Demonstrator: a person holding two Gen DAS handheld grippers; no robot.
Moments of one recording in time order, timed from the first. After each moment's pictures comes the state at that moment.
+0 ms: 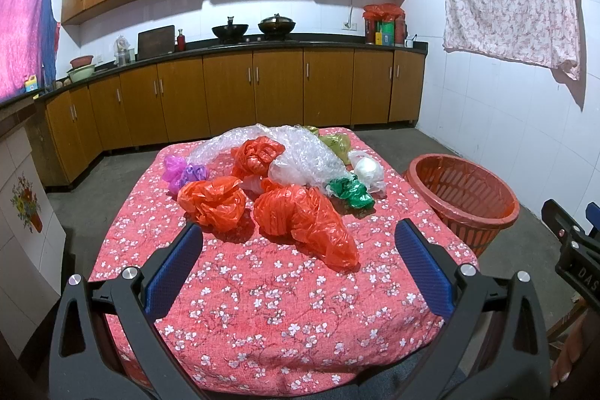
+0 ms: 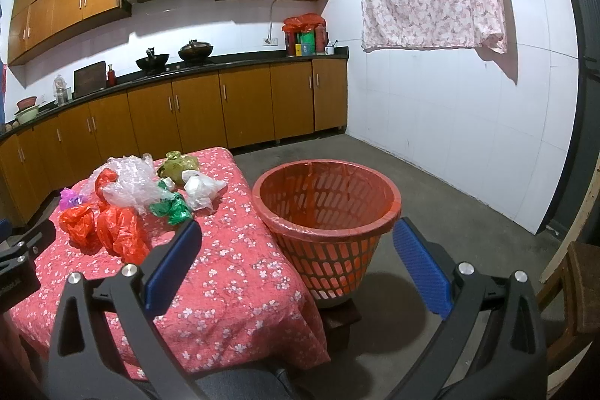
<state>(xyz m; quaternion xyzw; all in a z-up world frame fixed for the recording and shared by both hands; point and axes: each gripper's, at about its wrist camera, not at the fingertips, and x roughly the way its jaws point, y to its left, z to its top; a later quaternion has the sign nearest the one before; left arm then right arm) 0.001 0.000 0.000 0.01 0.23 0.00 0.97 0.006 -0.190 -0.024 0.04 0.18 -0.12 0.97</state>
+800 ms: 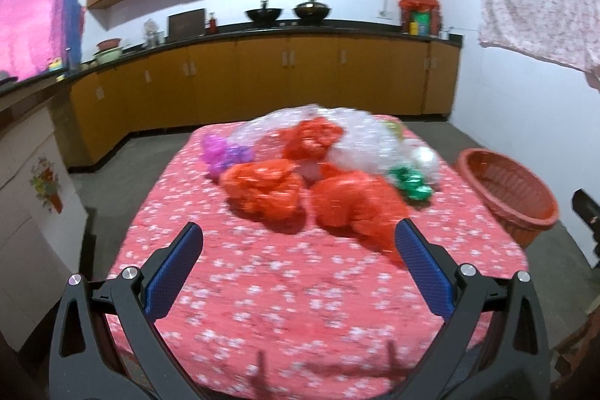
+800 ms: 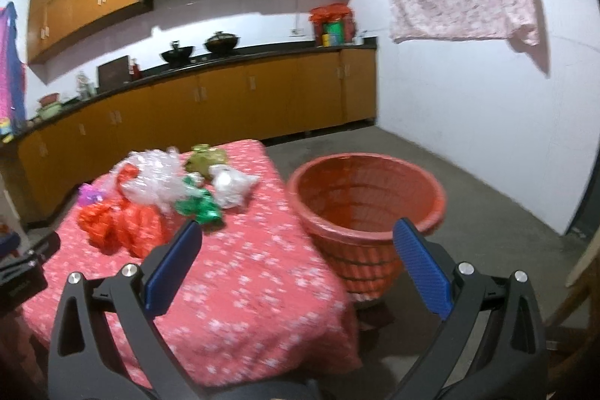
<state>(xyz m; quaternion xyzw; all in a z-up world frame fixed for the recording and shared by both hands) 0.021 0.054 -0.026 0.00 0.25 0.07 0.96 0.049 -0.179 -0.030 0.06 0.21 -0.05 0.98</state>
